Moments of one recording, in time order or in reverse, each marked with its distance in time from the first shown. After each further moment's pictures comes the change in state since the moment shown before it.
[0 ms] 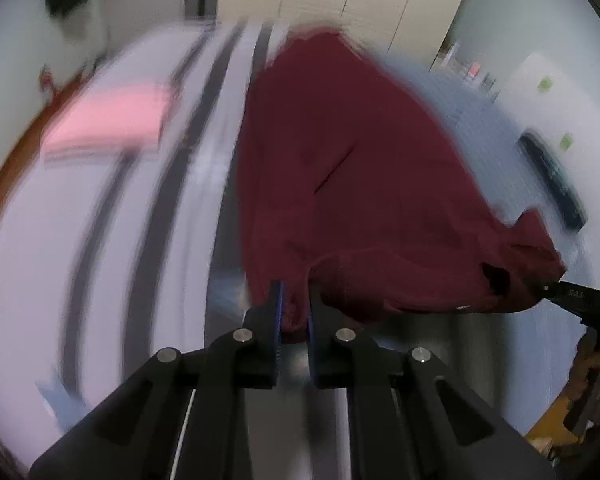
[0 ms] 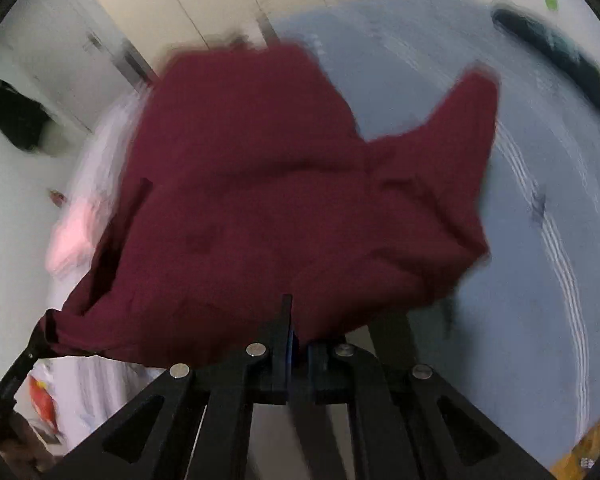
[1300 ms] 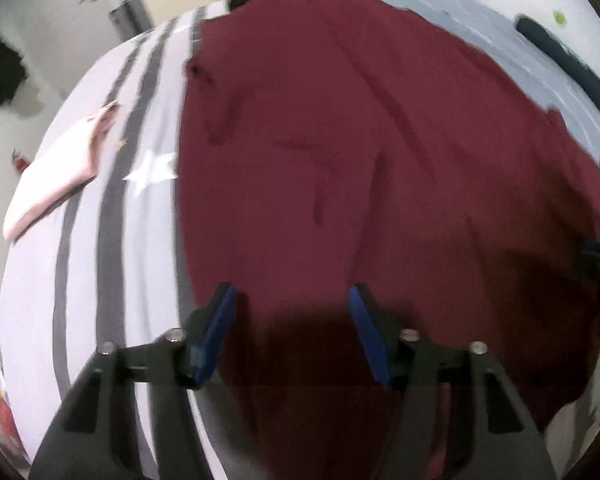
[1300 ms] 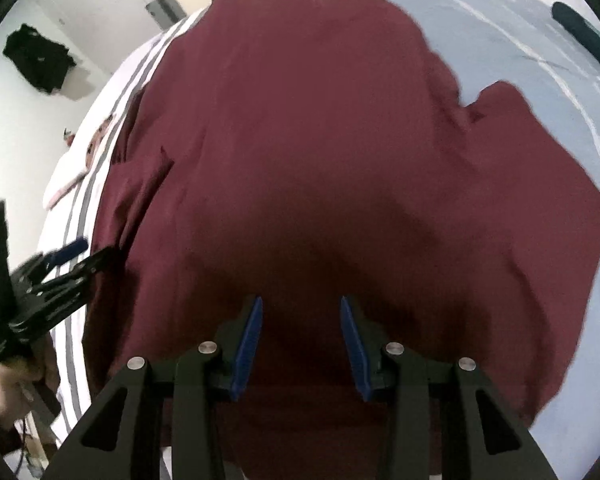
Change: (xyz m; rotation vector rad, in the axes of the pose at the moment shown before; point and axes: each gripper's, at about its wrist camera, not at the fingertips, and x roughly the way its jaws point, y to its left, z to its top) left arm 0.121 -0.034 0.037 0.377 0.046 0.119; right arm 0.073 0.046 -0.042 -0.168 0.071 0.078
